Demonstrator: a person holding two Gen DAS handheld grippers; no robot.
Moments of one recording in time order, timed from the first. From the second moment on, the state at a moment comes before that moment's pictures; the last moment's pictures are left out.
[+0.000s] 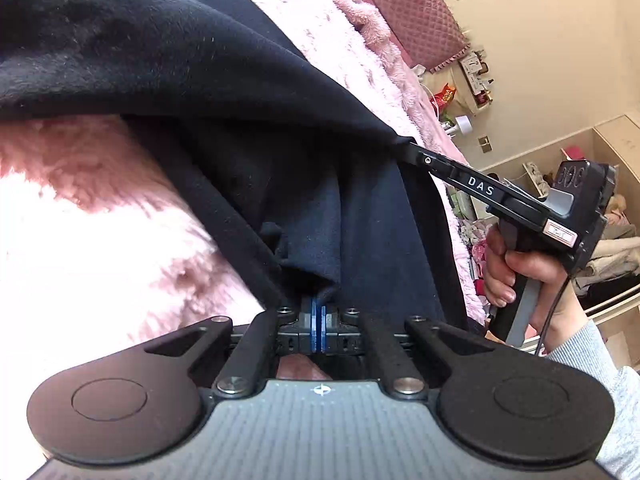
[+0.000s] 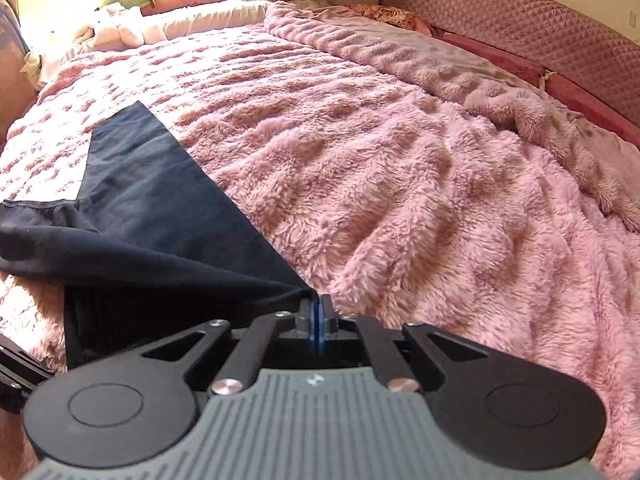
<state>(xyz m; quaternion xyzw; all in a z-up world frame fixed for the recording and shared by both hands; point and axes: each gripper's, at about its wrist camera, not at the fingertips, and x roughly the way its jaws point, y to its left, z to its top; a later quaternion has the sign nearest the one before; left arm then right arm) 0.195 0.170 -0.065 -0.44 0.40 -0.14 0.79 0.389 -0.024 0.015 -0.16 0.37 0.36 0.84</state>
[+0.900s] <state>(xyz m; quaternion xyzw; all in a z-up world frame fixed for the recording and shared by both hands) 0.177 0.167 -0.056 -0.39 0.36 -0.22 0.82 0.322 -0.275 0.032 -0.23 0.45 0.21 0.84</state>
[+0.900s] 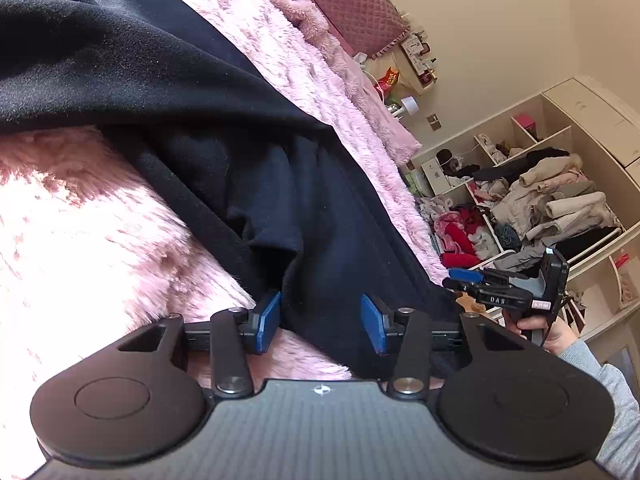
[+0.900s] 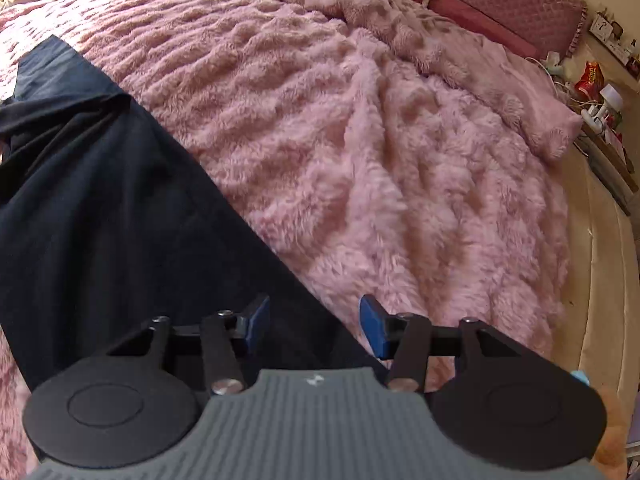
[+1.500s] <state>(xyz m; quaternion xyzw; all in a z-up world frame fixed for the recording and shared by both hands) 0.175 0.154 -0.053 -0.34 0.36 -0.22 0.84 0.301 -0.299 0.045 -0.28 0.36 0.16 0.87</state>
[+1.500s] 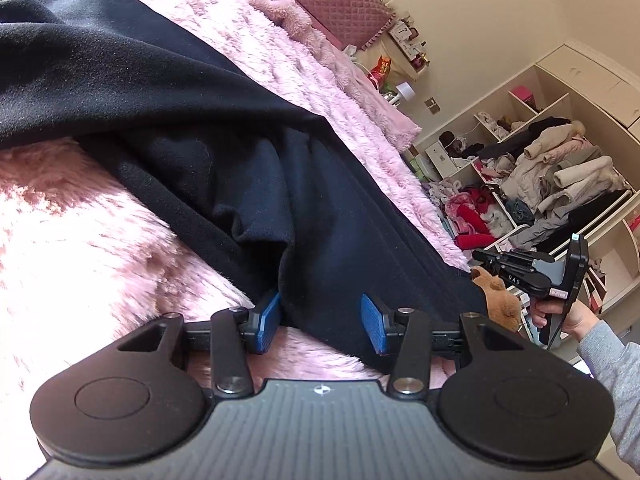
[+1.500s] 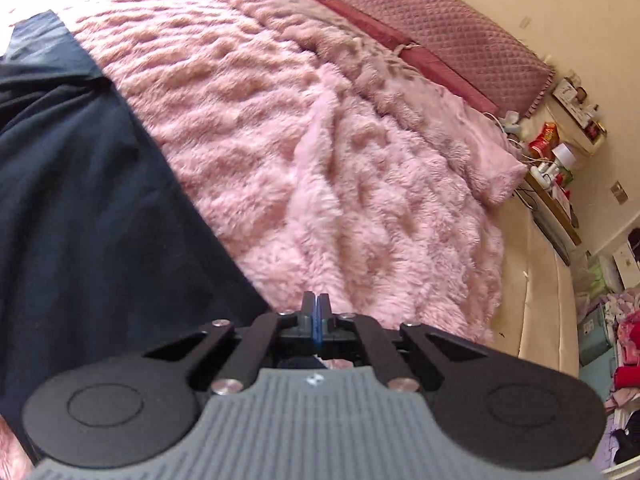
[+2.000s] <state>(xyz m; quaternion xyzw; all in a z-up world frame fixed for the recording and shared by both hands) 0.179 0.149 -0.054 -0.32 0.36 -0.23 0.85 0.336 -0.291 0.014 -0.29 0.56 0.26 0.74</state>
